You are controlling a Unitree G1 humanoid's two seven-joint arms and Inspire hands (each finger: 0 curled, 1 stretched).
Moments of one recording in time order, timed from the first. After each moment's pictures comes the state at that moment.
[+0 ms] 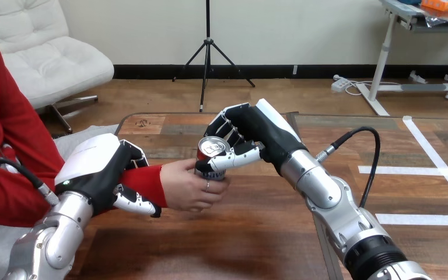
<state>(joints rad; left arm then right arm) -0.17 0.49 -0.14 0.15 0.64 0.02 -0.13 -0.67 -0.11 0.19 0.87 -0.29 -0.30 0.12</state>
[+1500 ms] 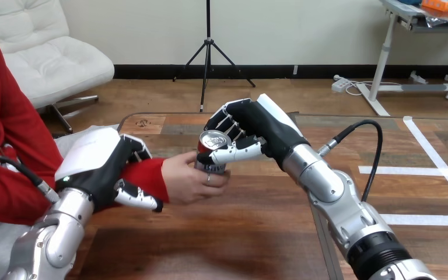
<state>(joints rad) -0.17 0.49 -0.13 0.12 0.63 -0.03 -0.08 -0.67 -0.13 0.18 0.80 -0.29 -0.23 0.16</state>
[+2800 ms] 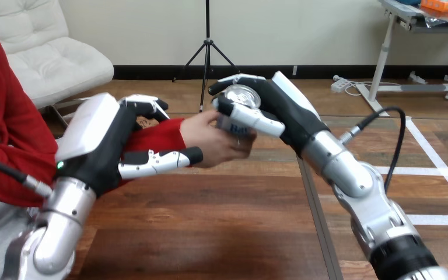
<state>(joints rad) -0.07 0.46 -0.07 -0.08 0.45 -0.16 -0.04 -0.58 -0.20 0.15 0.64 -0.18 -0.32 0.25</state>
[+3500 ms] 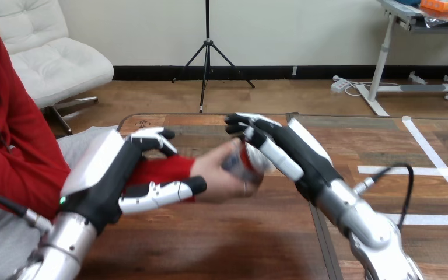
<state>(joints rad) 0.08 0.45 -0.06 -0.16 0.40 -0.16 -0.11 -0.35 -0.21 0.12 0.52 -0.08 -0.33 0.30</state>
